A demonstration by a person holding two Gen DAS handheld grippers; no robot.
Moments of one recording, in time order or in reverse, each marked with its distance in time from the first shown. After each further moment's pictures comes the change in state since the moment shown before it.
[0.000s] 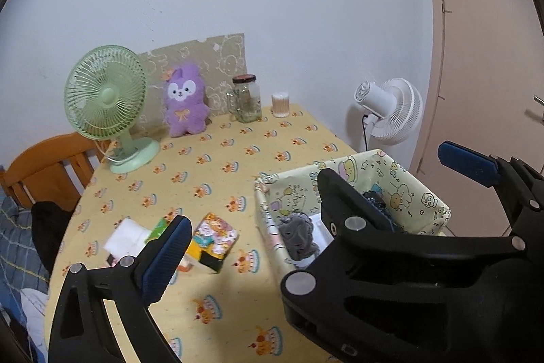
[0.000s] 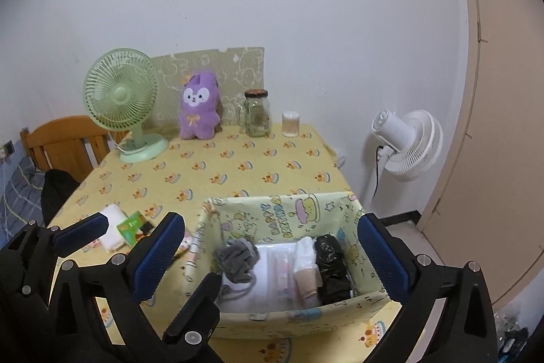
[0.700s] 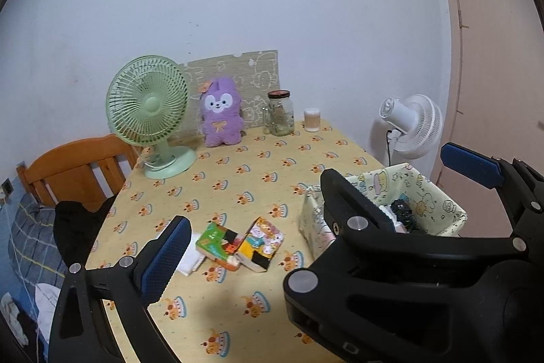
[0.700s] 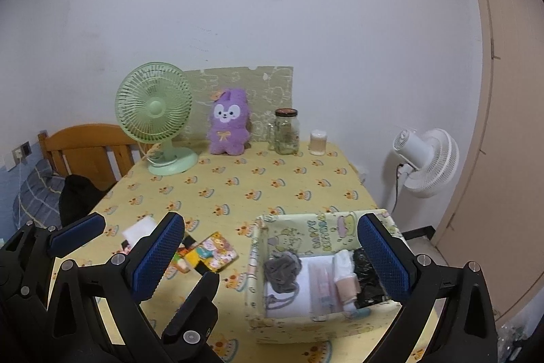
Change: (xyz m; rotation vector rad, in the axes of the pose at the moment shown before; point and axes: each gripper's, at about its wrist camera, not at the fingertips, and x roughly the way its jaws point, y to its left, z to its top) left arm -0.036 0.039 -0.007 -0.028 -0.057 0.092; right arm -0.023 0.045 0.010 -0.026 -0.061 0.068
